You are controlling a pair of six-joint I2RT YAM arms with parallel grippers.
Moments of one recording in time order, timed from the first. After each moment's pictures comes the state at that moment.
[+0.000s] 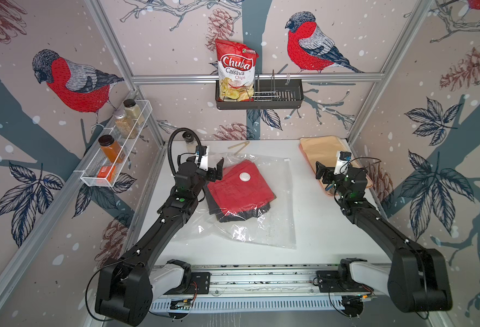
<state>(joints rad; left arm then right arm) -0.27 1.14 0.79 0.19 0.06 0.02 0.09 1.19 0.63 0.35 -0.10 0.08</state>
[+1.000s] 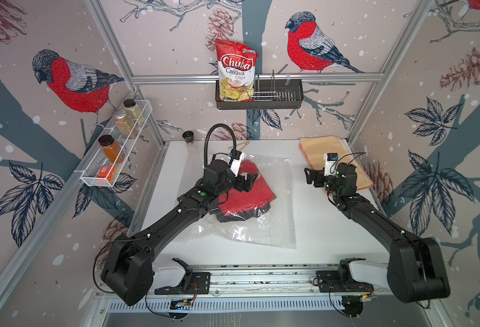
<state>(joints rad) -0.59 1.33 0.95 -0.01 0.18 -0.15 0.15 1.26 0.67 0.20 -0.16 0.12</state>
